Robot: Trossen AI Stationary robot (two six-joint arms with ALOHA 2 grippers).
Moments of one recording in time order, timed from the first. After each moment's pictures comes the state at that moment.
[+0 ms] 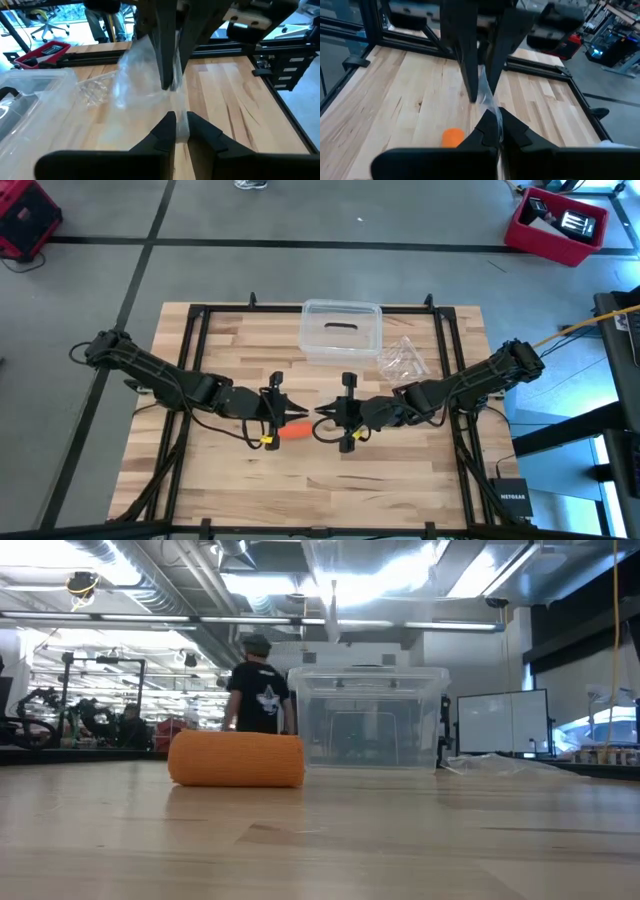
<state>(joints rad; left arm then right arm) -0.37 1.31 1.03 -0.12 -0.41 -0.08 0.38 1.54 1.26 -0.14 0.46 -0.07</state>
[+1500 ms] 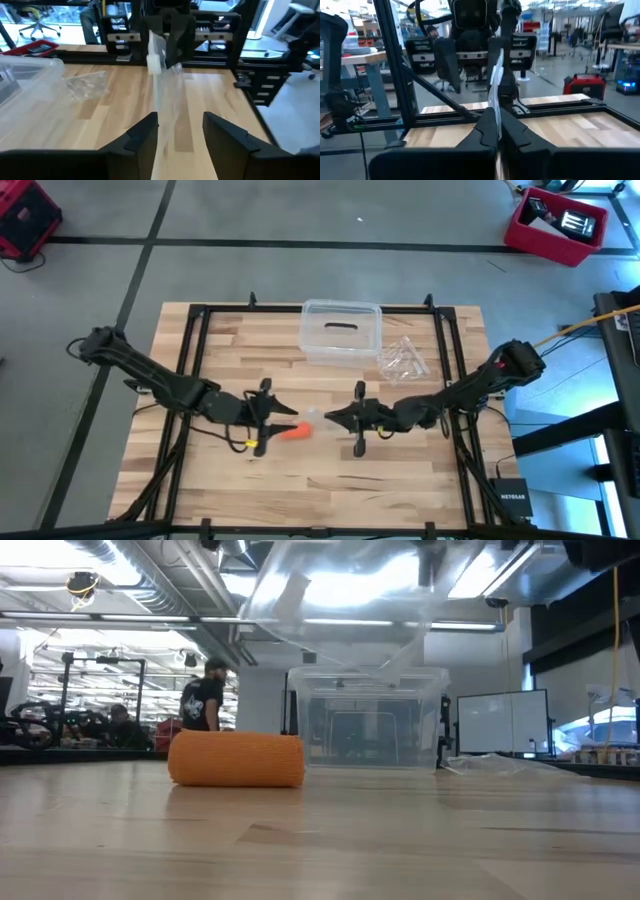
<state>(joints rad) -0.44 1.22 0.87 0.05 -0.44 -0.18 0.40 1.54 0.70 0.95 0.42 0.05</state>
